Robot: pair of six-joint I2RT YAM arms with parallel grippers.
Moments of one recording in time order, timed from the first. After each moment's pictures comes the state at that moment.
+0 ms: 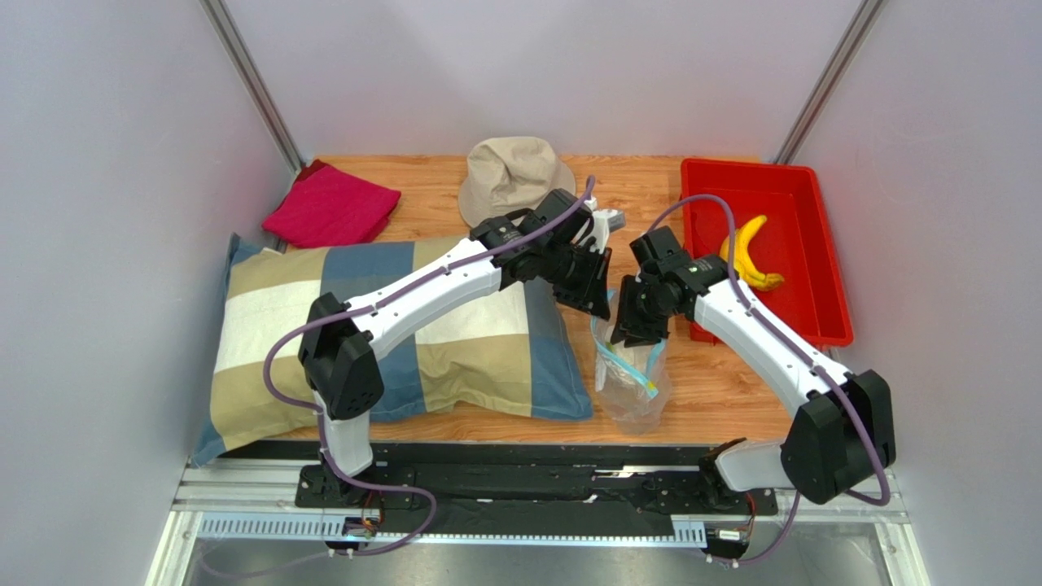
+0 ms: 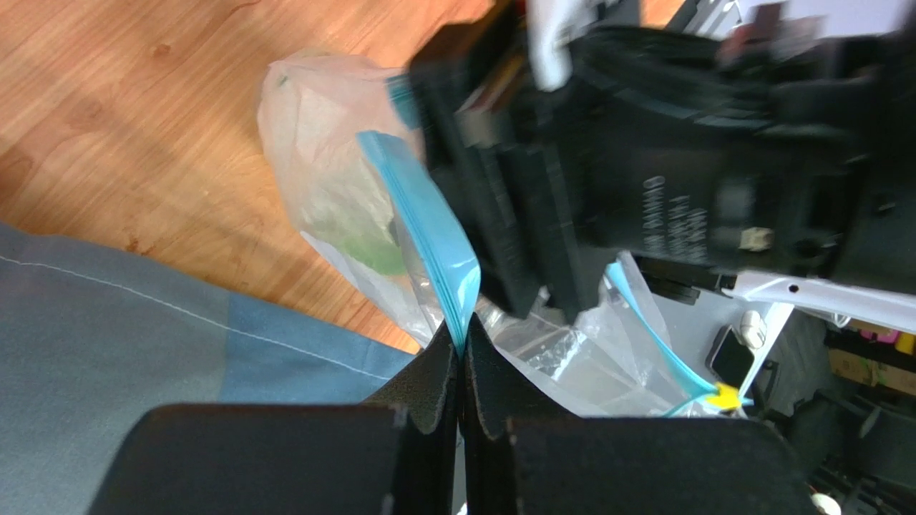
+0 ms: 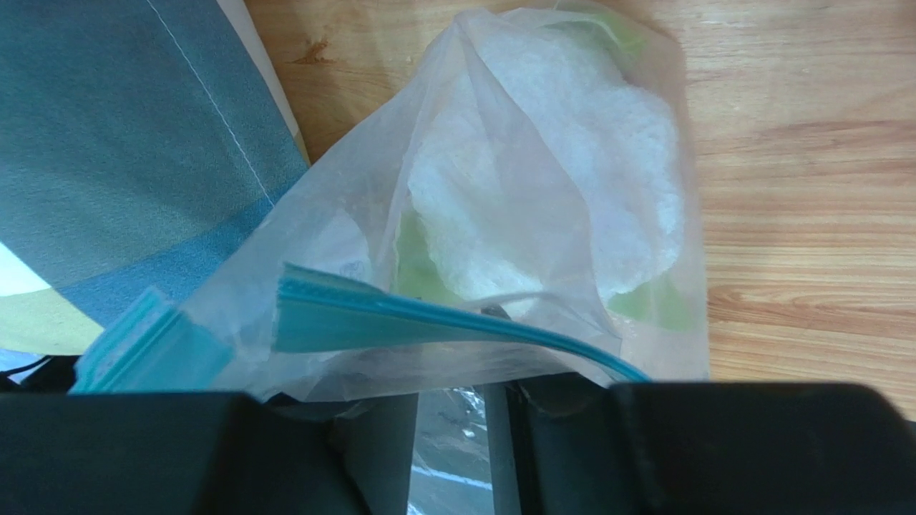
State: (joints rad) left arm -0.89 1.85 1.75 -0.71 0.42 -0.47; right arm 0.44 1.34 1.09 -0.92 -0.11 0.61
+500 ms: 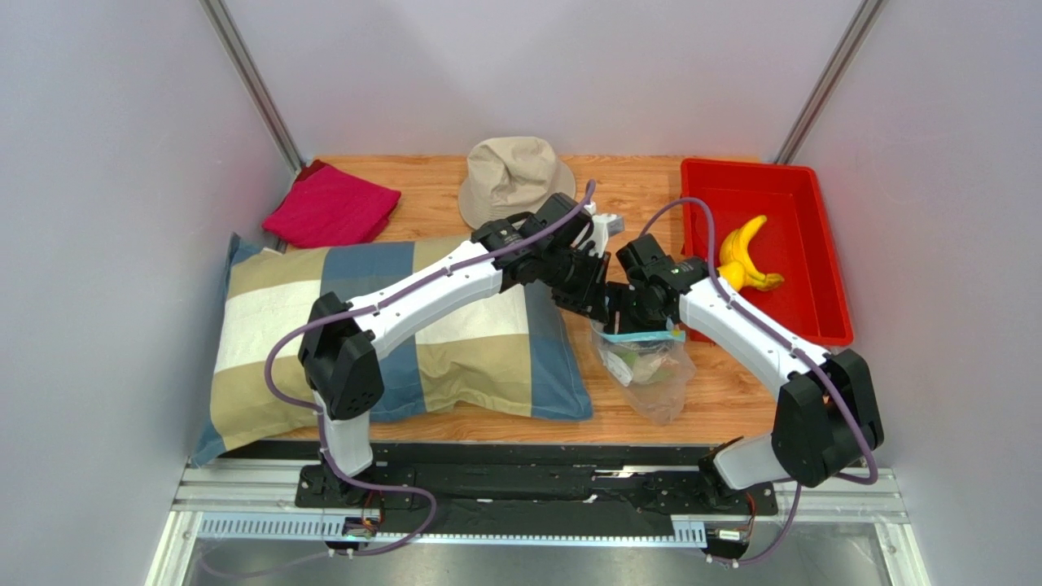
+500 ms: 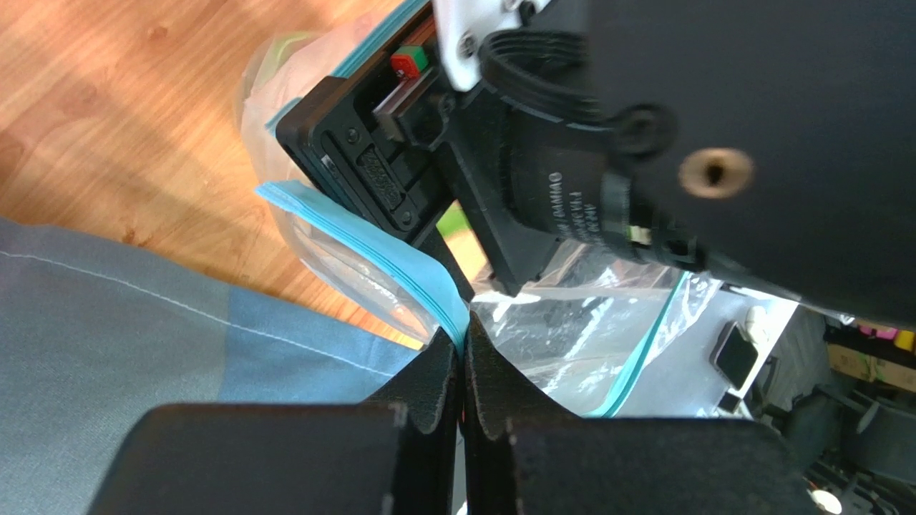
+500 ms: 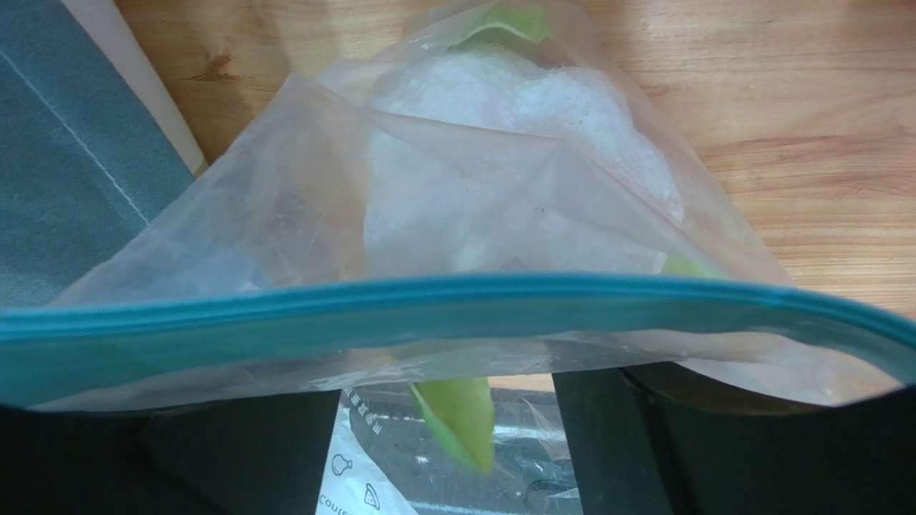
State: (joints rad) left arm -0.90 1.85 1.73 -0.70 0.42 -0.47; right arm 0.48 1.43 1.06 -0.90 -0.01 0.59
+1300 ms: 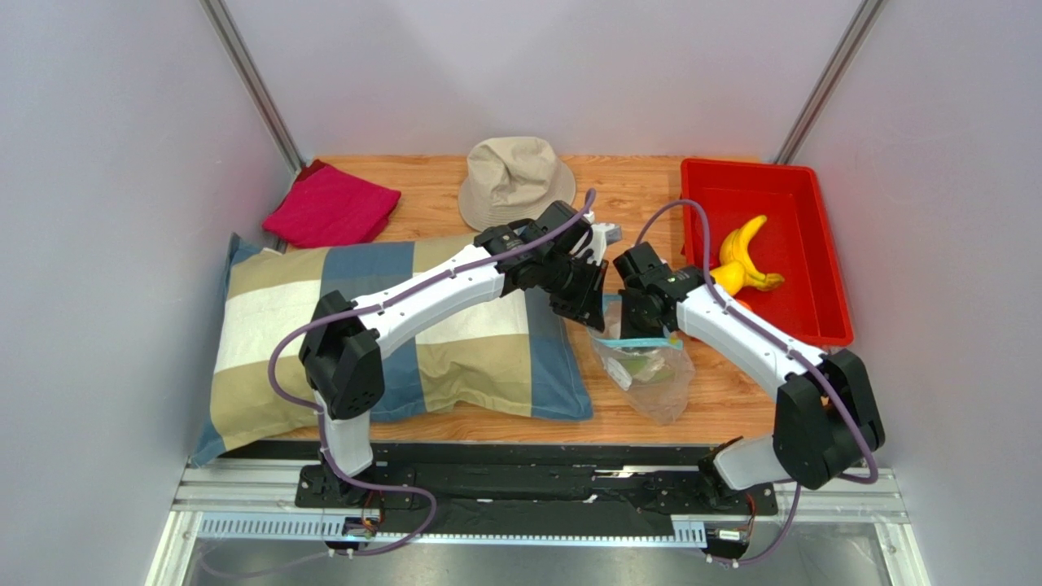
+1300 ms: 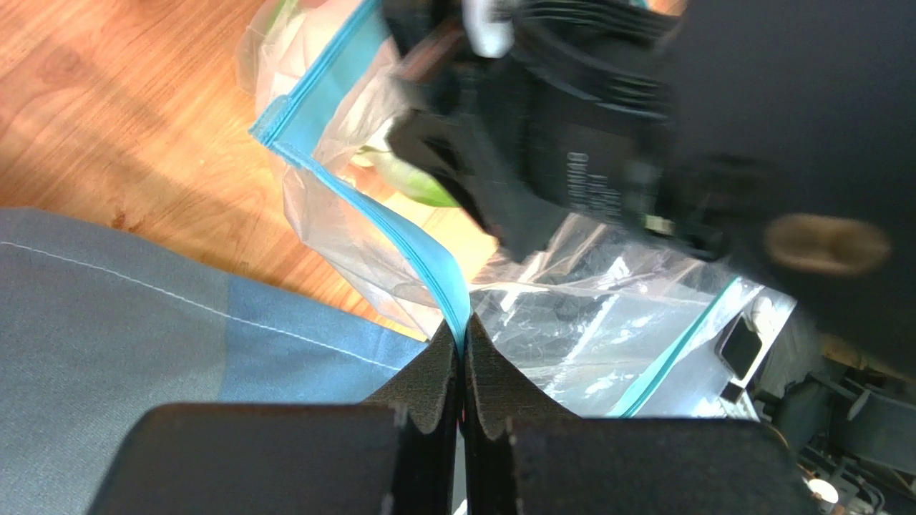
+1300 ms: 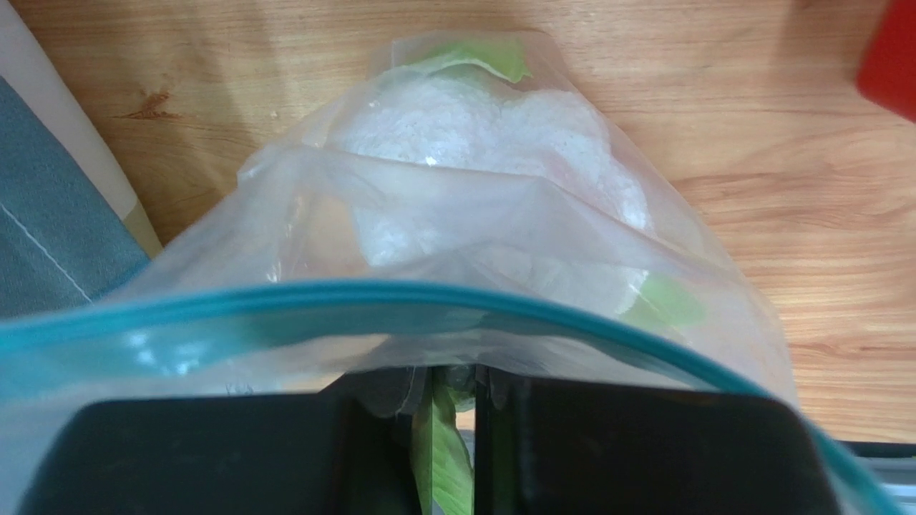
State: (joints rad) left arm -0.90 1.85 1.67 -0.69 0.44 -0.47; right arm 0.50 1.43 1.00 -0.82 0.10 0.56
